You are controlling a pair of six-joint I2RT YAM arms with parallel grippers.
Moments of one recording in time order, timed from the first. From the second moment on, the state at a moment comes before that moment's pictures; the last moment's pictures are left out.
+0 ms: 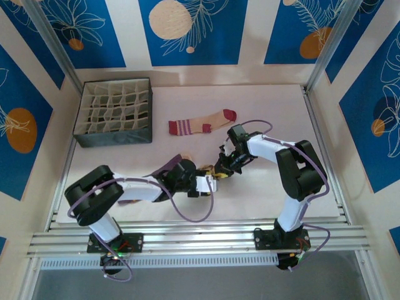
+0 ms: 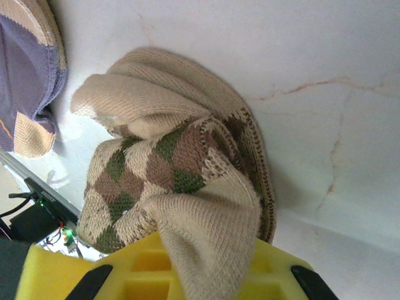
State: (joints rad) left arm -0.95 1.64 0.65 0.35 0.17 0.71; right arm 0.43 1.79 1.04 -0.69 -0.64 0.48
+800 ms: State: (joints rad) left arm -0.81 1.77 0.80 0.26 0.32 0.50; right arm 0.35 1.54 0.93 -0.71 -0.63 0.47
